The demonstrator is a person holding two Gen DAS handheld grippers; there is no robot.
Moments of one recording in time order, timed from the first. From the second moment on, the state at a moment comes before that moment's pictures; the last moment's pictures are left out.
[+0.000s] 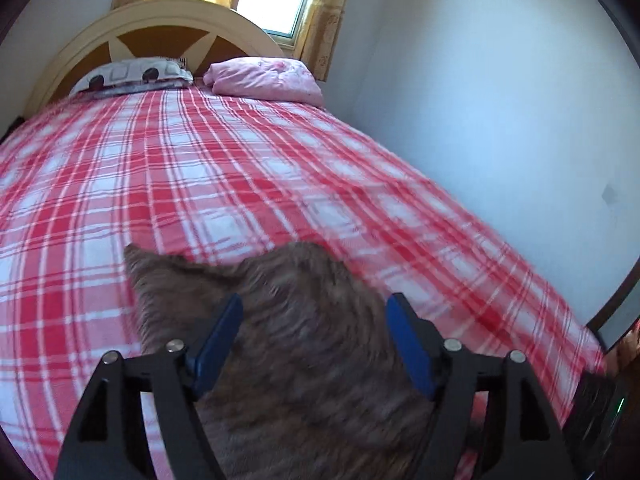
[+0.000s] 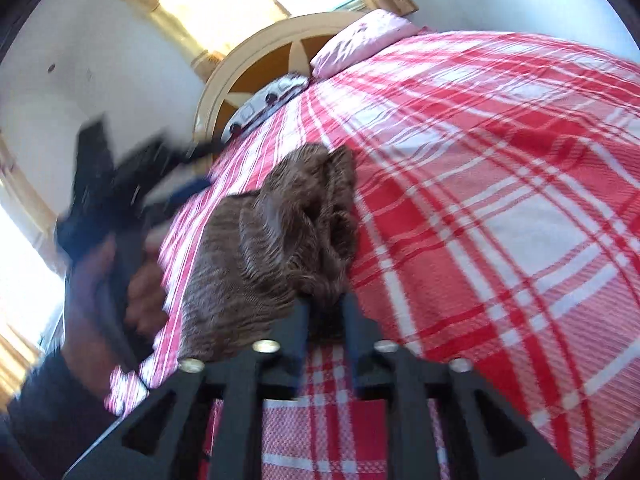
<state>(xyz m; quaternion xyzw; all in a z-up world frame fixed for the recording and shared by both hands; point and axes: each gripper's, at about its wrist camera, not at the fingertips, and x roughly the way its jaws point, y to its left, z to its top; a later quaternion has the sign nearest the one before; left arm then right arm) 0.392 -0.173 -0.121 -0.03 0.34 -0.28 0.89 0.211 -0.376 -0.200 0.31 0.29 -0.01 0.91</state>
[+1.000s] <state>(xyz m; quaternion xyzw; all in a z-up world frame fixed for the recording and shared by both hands) 0.351 -0.111 -0.198 -0.05 0.41 -0.25 0.88 0.373 -0.322 -0.128 0.03 0.38 0.00 0.92</state>
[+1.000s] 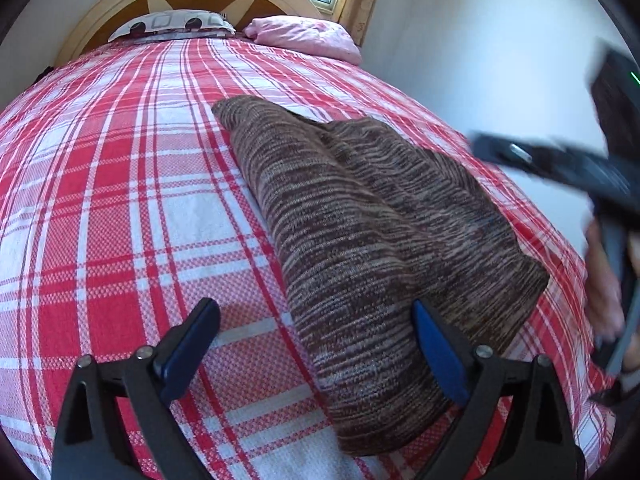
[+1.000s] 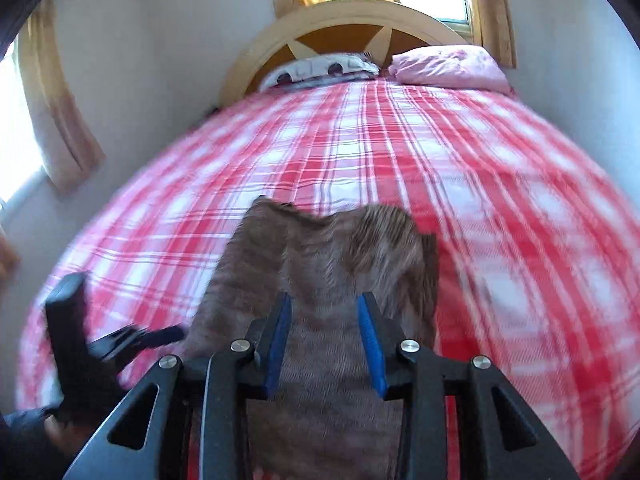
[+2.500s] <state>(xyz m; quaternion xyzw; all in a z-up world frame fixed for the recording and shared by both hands) 0.347 -0.121 -0.204 0.01 0.42 -0.22 0.88 0.350 -0.385 -0.164 0.12 0.40 0.01 0.91</state>
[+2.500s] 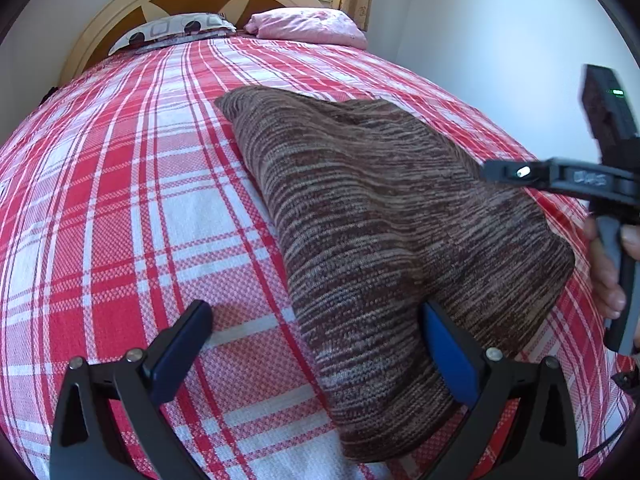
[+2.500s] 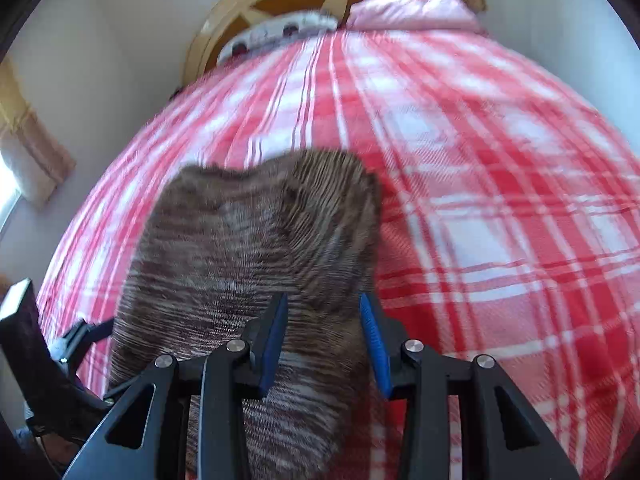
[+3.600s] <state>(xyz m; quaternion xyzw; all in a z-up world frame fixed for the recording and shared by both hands) 0.364 -0.101 -0.196 -0.08 0.42 -0.22 0.88 0.338 -0.461 -0.185 0.20 0.38 0.04 0.90</state>
